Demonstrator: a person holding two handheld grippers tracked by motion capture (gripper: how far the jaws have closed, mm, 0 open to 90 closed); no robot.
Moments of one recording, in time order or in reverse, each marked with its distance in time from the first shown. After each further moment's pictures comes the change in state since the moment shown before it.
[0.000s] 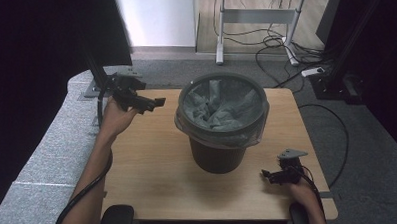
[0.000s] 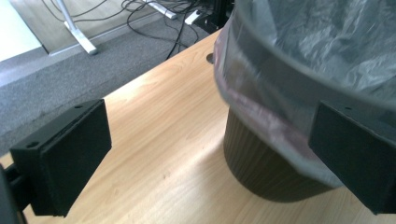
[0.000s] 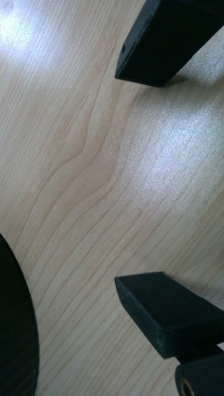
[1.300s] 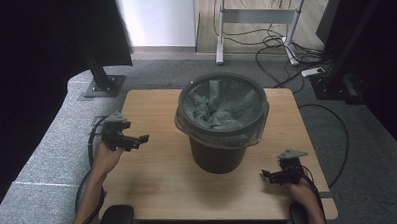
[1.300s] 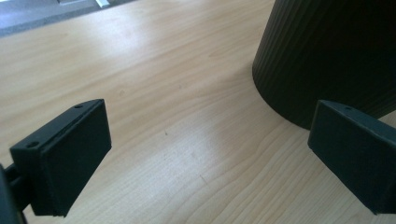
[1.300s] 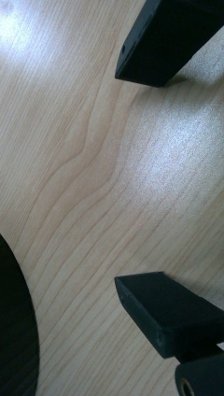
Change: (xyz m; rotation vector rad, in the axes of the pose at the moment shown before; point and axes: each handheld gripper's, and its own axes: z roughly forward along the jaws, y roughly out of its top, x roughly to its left) left arm 0.015 -0.144 0.021 0.041 0.042 -0.124; right arm 0.000 0.000 0.000 -0.001 -0.002 0.000
